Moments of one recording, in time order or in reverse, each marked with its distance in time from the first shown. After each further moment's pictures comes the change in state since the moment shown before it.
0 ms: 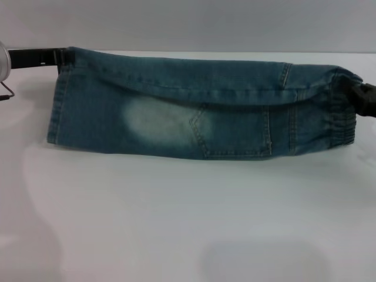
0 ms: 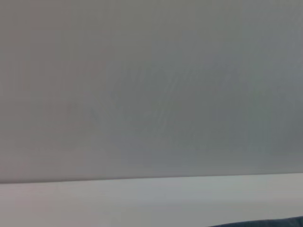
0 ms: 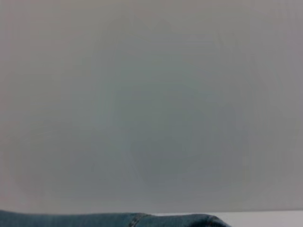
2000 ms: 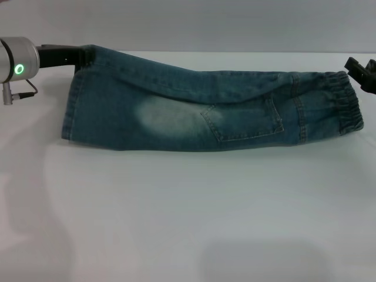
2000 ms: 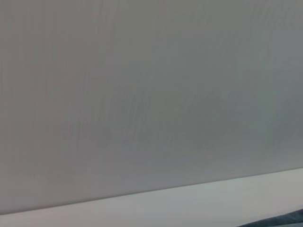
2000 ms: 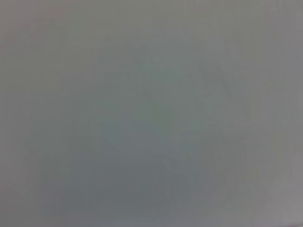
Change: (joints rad) left arm -0.034 -0.062 0.054 -0.004 -0.005 -0.114 0.076; right arm 0.082 0.006 -0.008 0.119 0.246 0.286 -0.142
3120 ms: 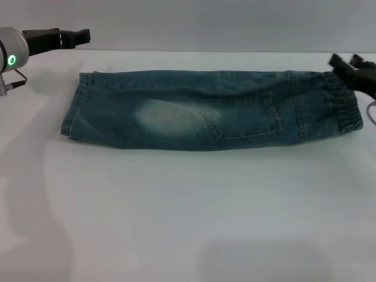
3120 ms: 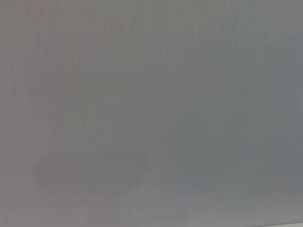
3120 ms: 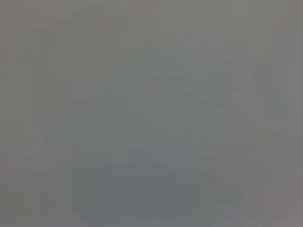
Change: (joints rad) left arm 0.009 -0.005 0.014 -0.027 -0.121 -0.186 0.078; right arm 0.020 0.000 -0.021 0.029 -0.007 -0.072 -0.029
